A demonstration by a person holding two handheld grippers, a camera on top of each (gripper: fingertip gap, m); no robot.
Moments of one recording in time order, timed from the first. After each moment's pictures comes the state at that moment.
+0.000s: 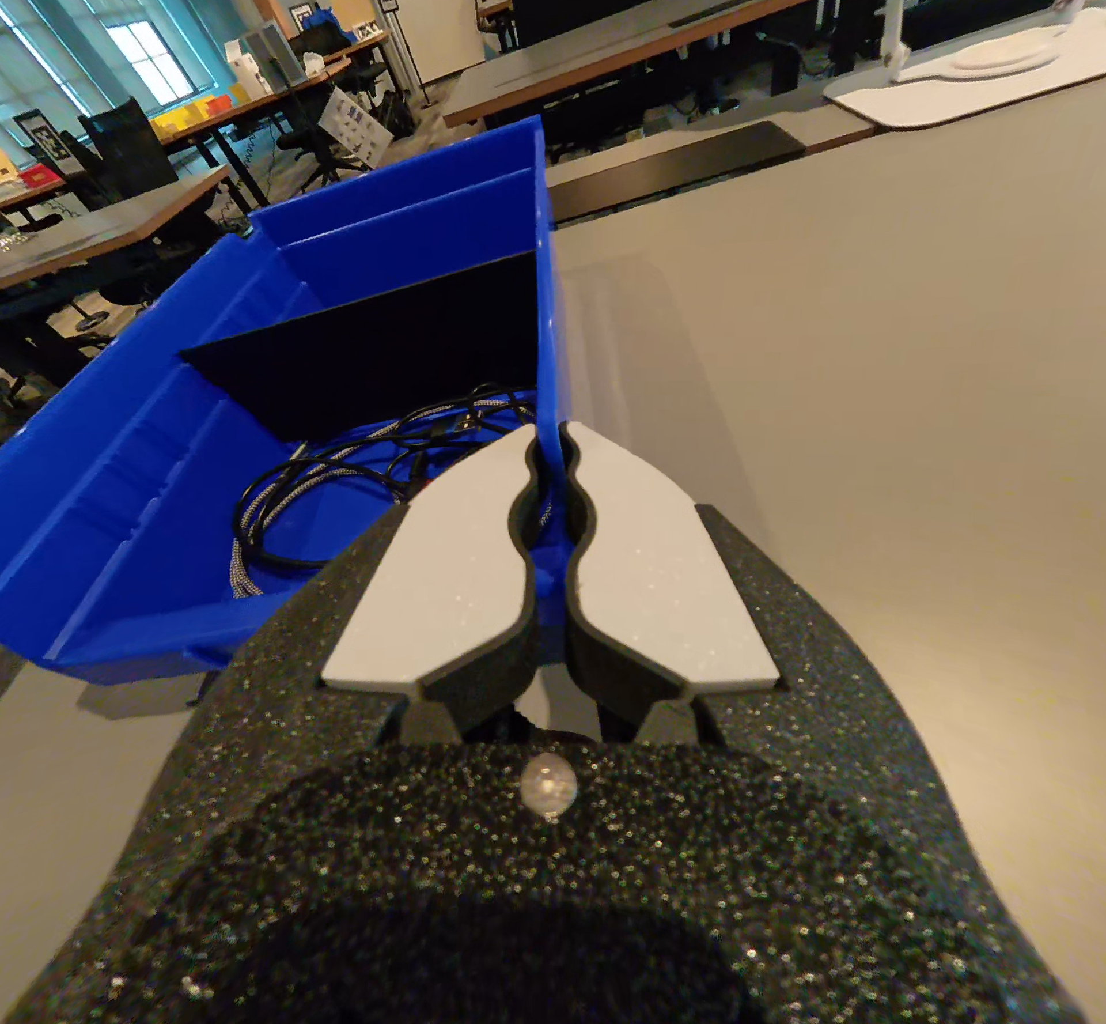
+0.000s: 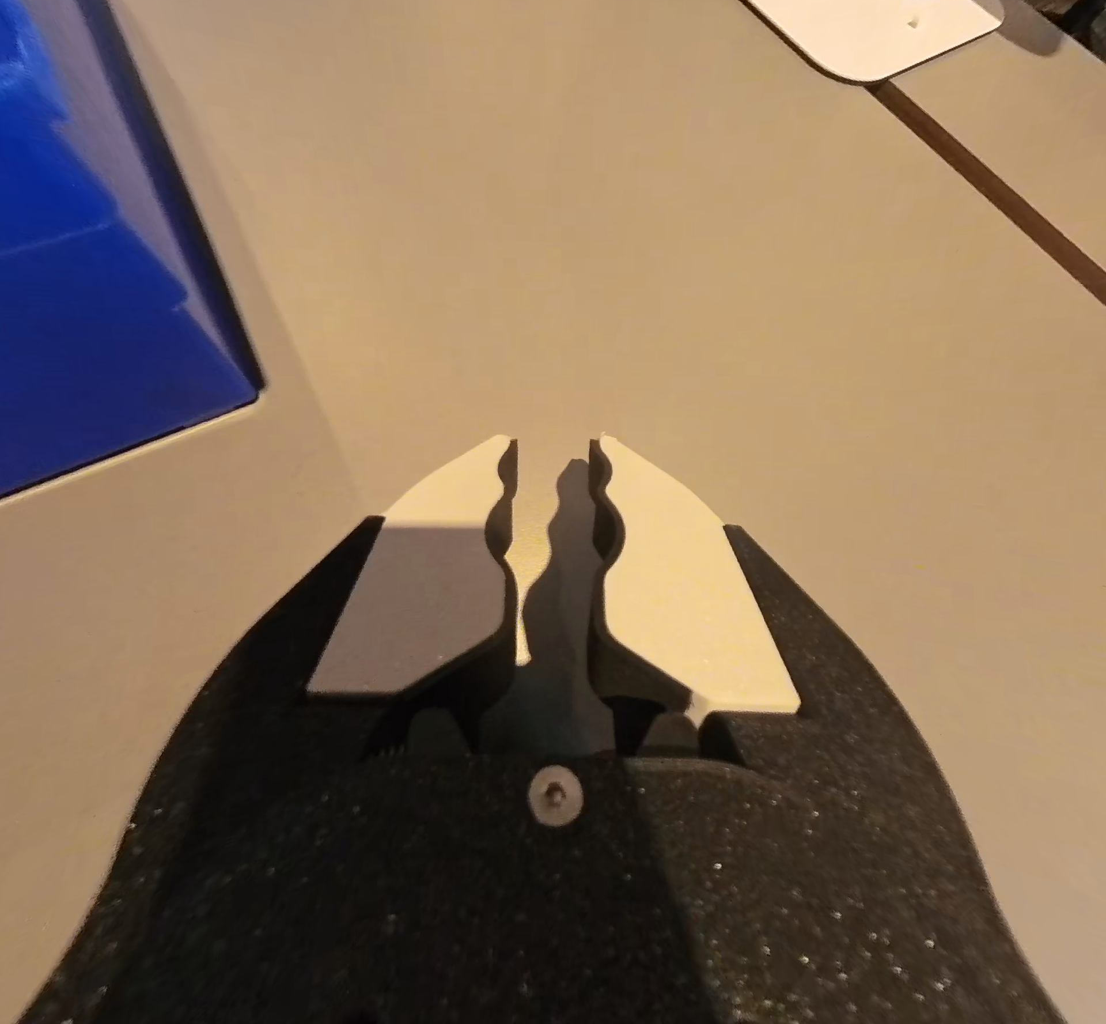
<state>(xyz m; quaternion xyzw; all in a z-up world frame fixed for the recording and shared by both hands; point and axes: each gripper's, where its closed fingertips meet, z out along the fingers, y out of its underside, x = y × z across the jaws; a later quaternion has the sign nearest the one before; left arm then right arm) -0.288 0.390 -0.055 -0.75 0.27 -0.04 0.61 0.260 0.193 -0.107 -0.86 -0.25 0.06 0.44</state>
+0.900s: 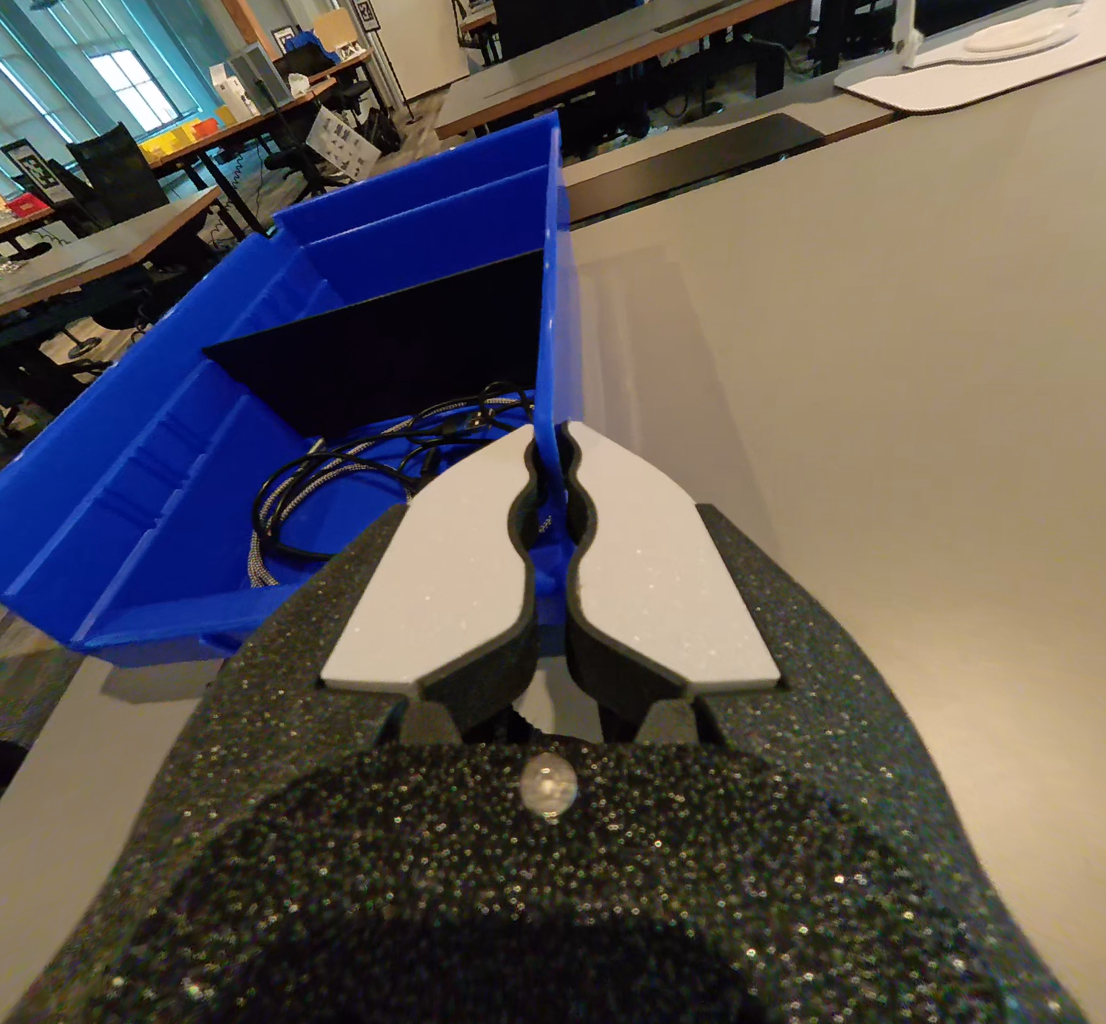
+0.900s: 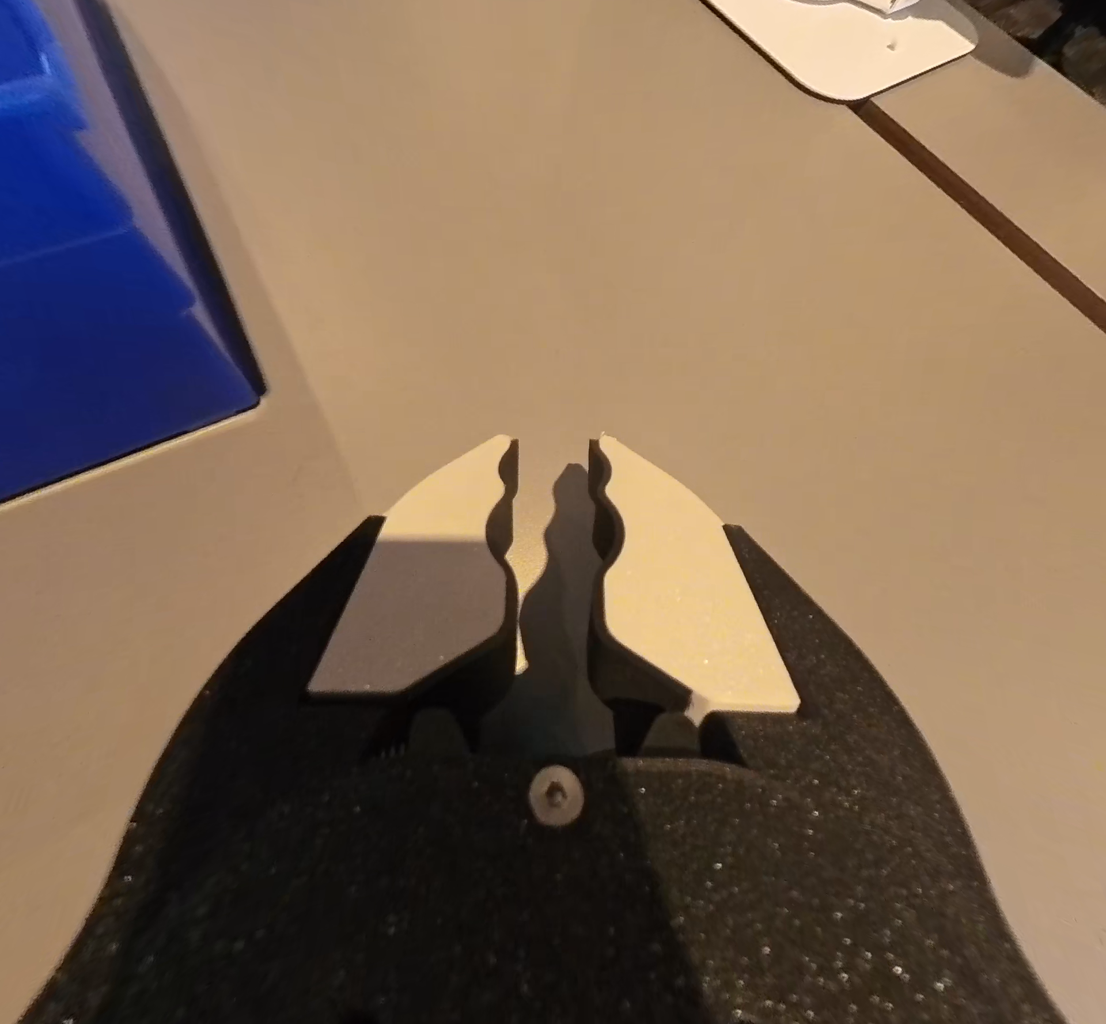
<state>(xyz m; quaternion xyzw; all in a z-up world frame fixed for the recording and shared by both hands) -0.311 0.408 -0.055 -0.74 0.29 -0.05 0.61 0.261 0.193 -0.104 -0.86 -0.25 0.06 0.45</state>
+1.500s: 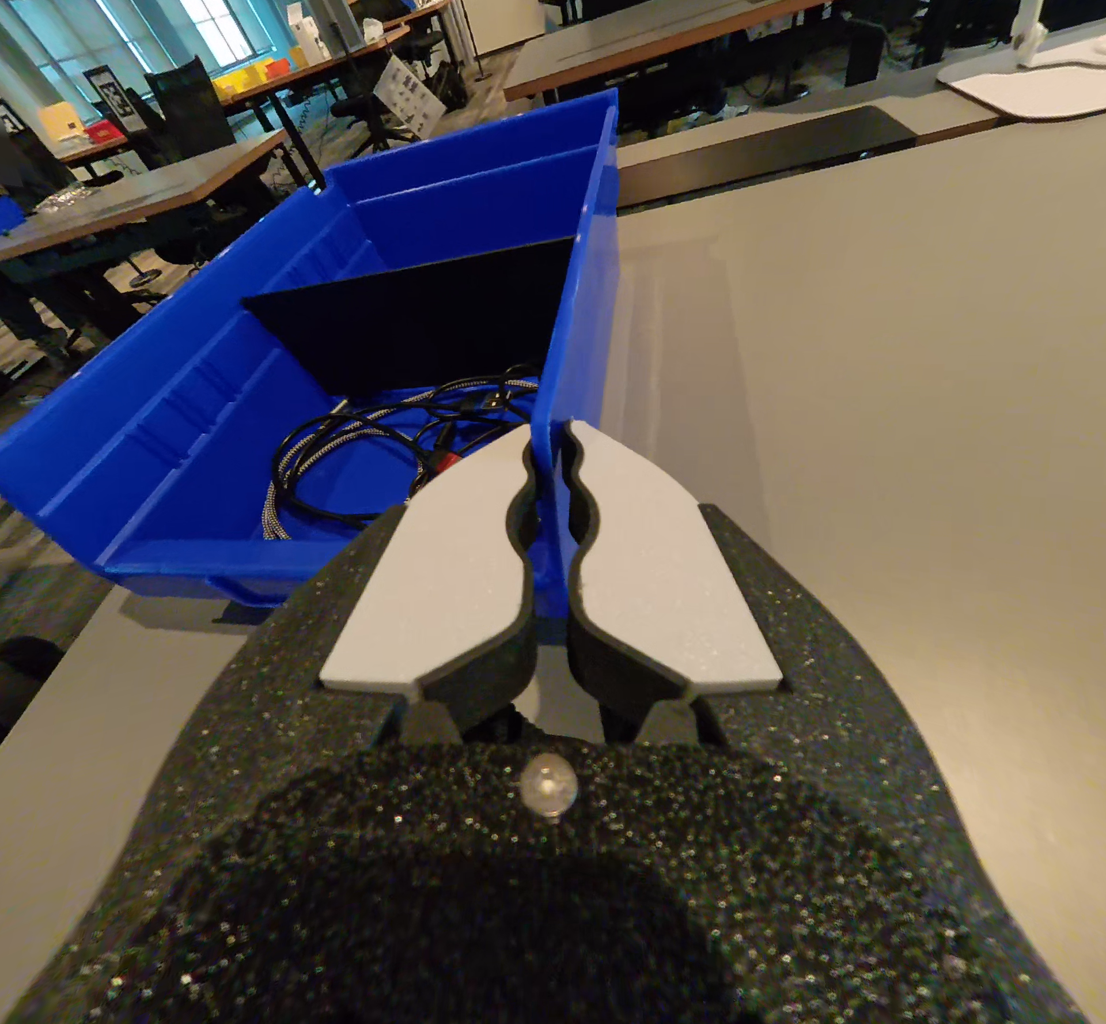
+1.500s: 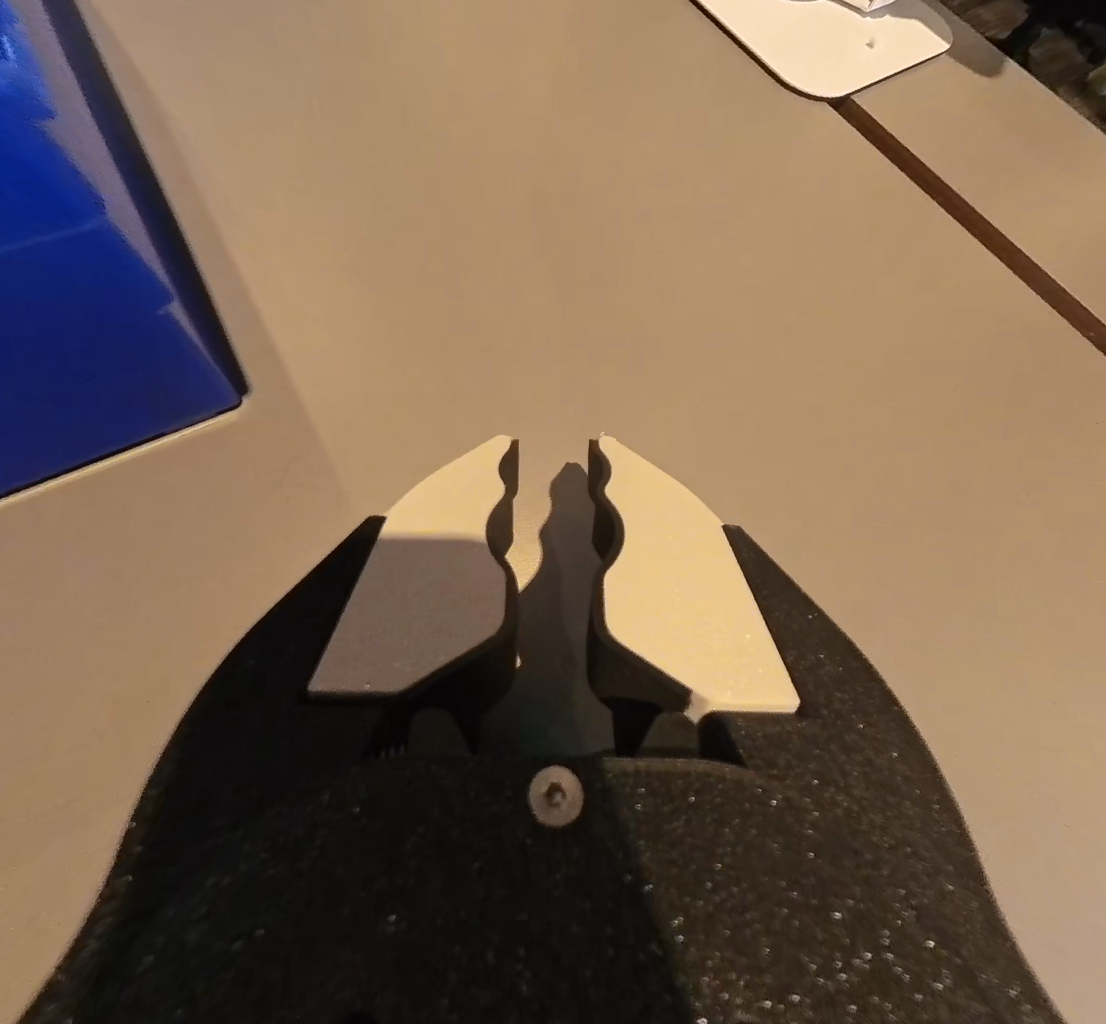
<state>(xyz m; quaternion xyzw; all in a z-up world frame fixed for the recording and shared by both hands) -0.318 0.415 -0.055 -0.76 0.23 -0.02 0.61 0.264 0.194 -0.104 -0.86 -0.25 0.04 0.45</state>
